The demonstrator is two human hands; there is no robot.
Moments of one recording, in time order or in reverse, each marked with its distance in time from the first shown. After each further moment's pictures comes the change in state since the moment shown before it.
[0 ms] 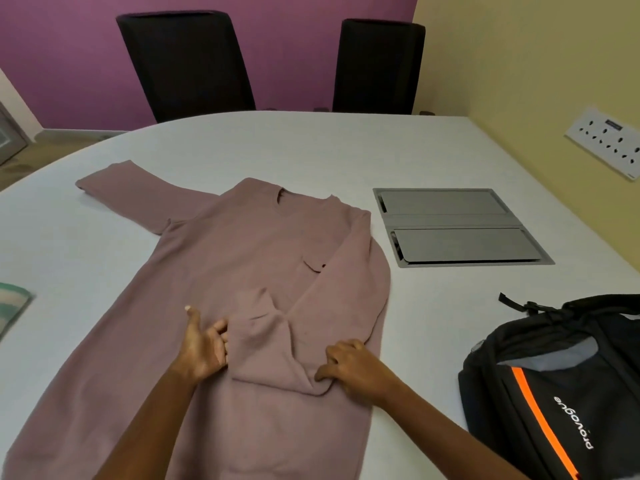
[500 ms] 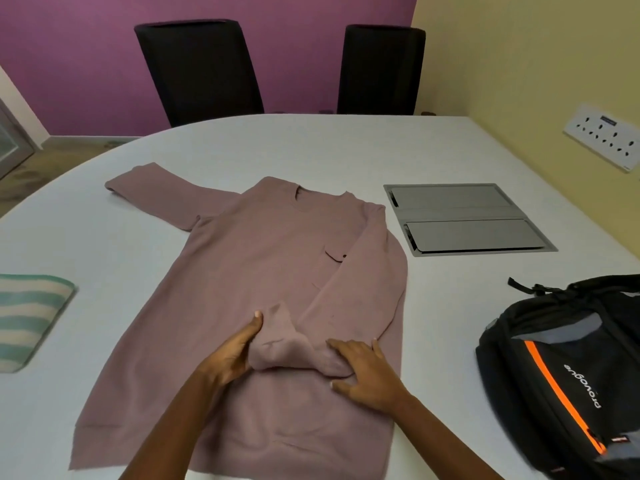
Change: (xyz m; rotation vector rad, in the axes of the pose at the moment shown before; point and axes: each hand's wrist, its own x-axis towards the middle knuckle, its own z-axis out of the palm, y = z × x) left_hand -0.059 -0.006 -0.010 0.305 -0.214 -0.070; right_hand -0.003 -0.074 -0.003 0.437 -0.118 0.444
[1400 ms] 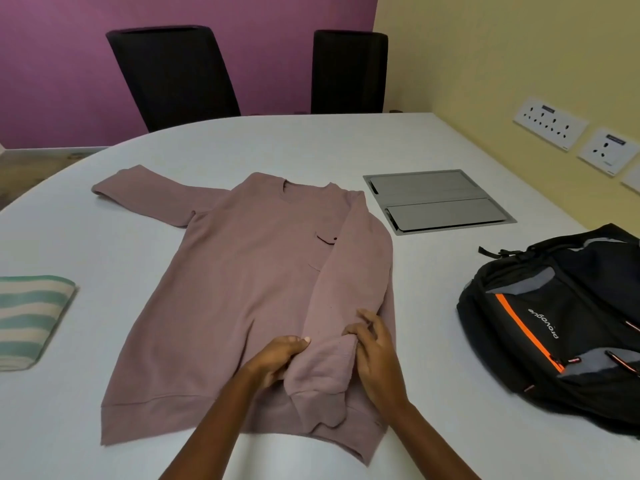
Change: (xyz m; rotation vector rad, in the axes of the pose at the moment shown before) left_hand -0.032 -0.047 0.025 0.458 -0.051 -0.088; right_hand -0.059 -0.069 0.024 0.338 0.667 0.222
